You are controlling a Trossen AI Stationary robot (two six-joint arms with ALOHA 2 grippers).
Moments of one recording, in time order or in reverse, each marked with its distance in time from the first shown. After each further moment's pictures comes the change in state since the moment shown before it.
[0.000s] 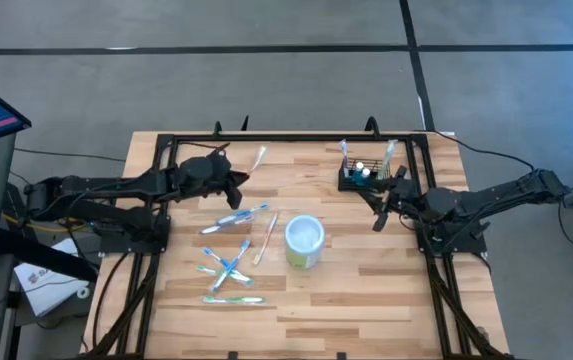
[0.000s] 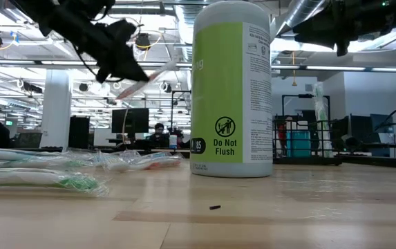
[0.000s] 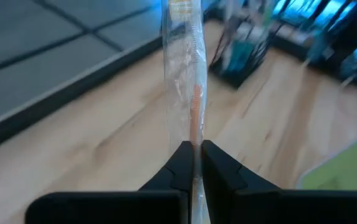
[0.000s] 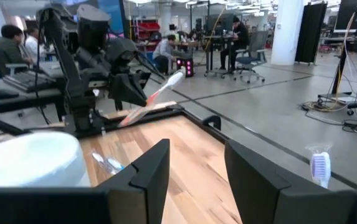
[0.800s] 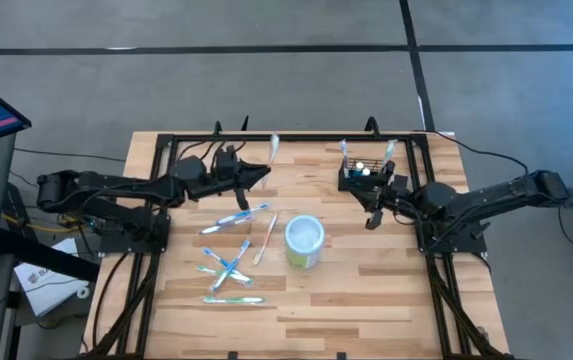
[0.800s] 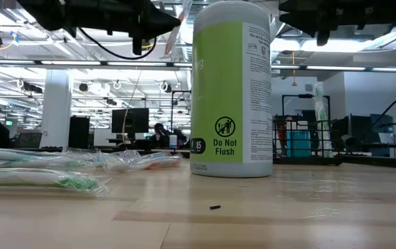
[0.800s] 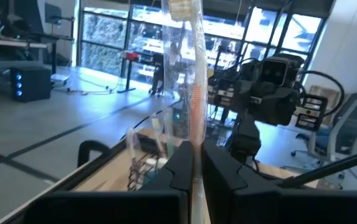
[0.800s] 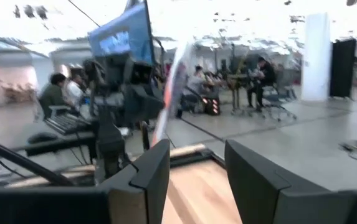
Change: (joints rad) left arm -0.063 0.152 0.000 0.704 0.138 0.123; right arm -0.102 0.179 0.000 0.394 -0.223 -0.060
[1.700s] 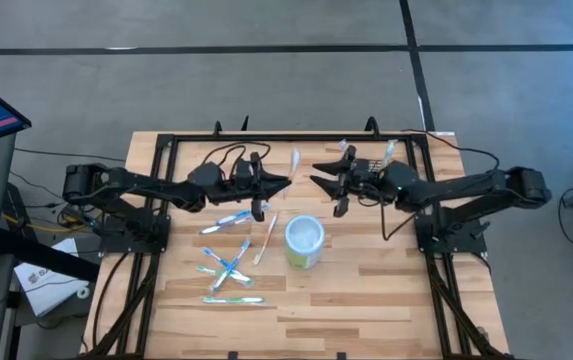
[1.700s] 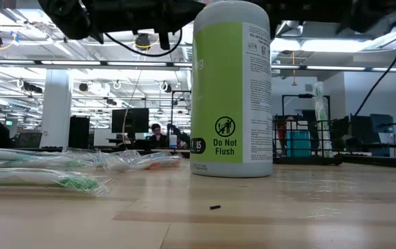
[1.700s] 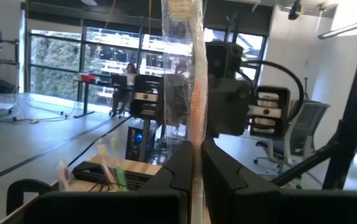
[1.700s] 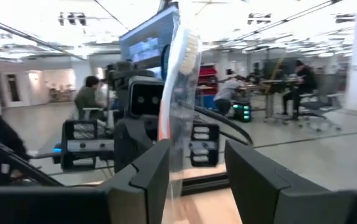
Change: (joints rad) left arm -0.066 0.250 0.098 0.268 0.115 0.049; right arm -0.216 0.437 0.289 0.154 -0.352 0.054
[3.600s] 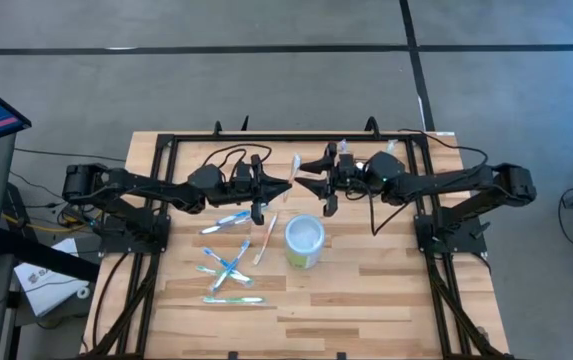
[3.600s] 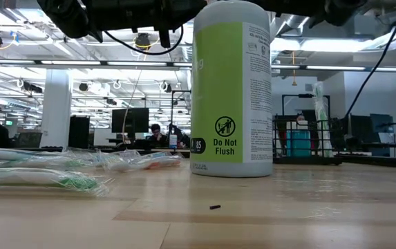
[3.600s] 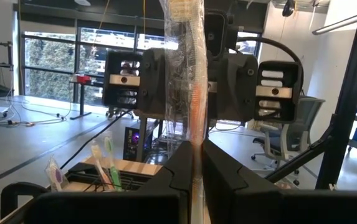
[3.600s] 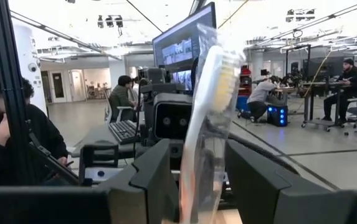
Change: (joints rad) left arm -0.021 -0.001 0.000 -0.002 -0.003 0.014; right arm -0.027 0.129 0.175 -0.039 -0.185 0.024
